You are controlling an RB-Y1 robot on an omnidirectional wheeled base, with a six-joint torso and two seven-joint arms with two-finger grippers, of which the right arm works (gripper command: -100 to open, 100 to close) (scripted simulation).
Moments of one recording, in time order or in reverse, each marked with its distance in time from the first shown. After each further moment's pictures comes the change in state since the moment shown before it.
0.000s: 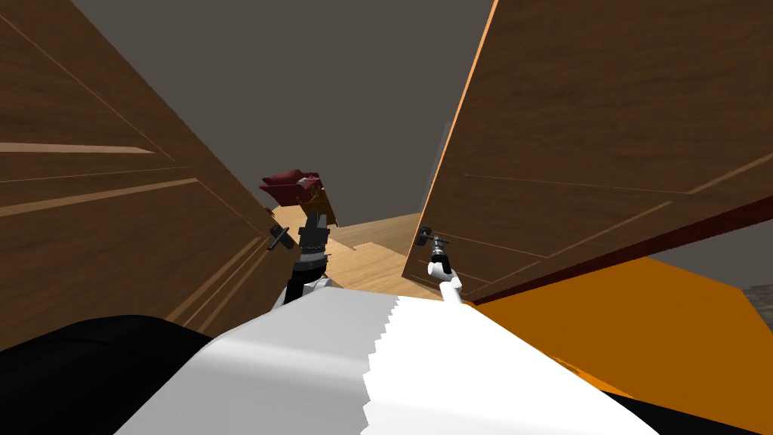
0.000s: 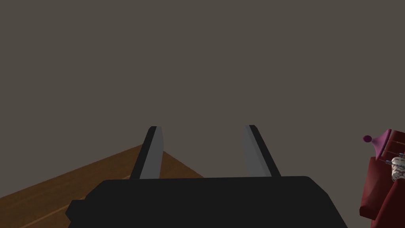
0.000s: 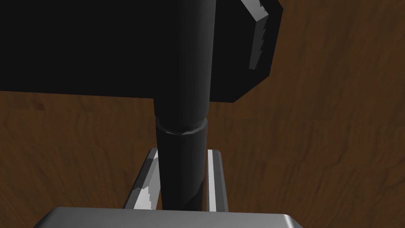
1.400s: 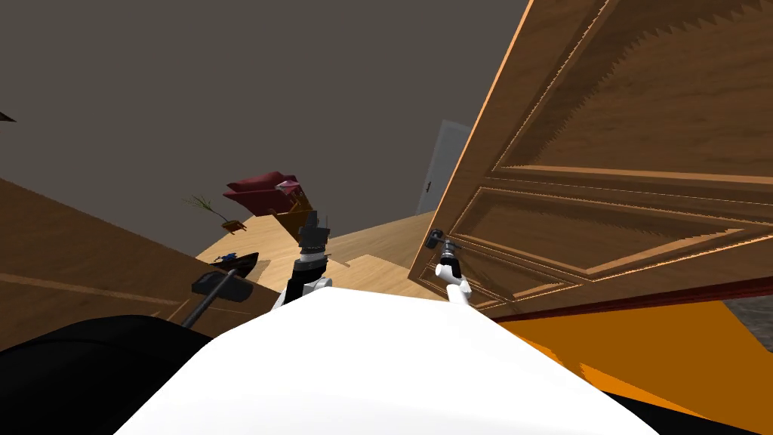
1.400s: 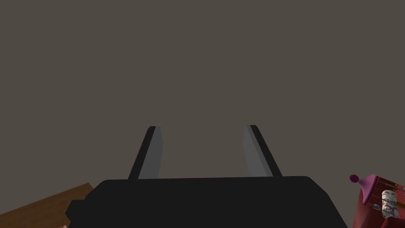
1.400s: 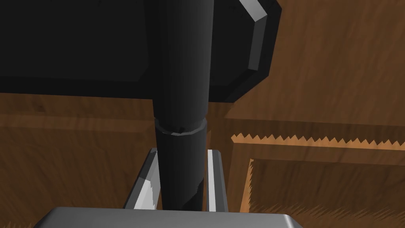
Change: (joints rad) arm 0.004 -0.017 -0.139 0.008 -0.025 -0.002 0.028
